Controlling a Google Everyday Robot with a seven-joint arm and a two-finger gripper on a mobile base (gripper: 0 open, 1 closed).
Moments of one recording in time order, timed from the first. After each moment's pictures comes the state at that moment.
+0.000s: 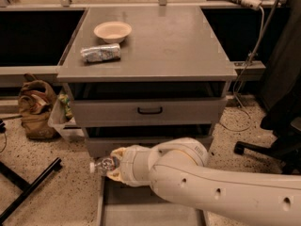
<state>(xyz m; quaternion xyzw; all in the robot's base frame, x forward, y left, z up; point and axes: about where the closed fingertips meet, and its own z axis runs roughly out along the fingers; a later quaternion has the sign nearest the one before) 0.442 0.092 0.692 -0.65 0.64 0.06 0.41</state>
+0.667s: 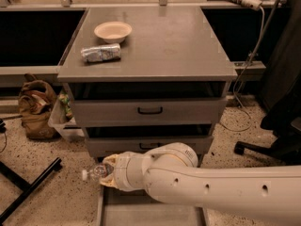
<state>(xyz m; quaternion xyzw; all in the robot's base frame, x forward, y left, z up) 0.433 0.120 0.661 -0.66 0.62 0.11 0.41</state>
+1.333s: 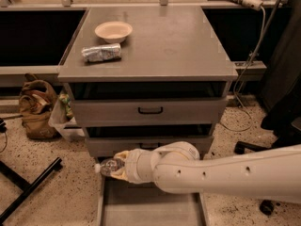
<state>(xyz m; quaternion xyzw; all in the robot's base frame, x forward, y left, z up) 0.470 0.101 0.615 -0.64 0.64 0.11 0.41</state>
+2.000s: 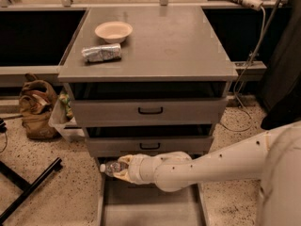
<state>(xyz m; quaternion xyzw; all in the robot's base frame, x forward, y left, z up) 0.513 0.101 0.525 -0.59 0.67 0.15 0.42</state>
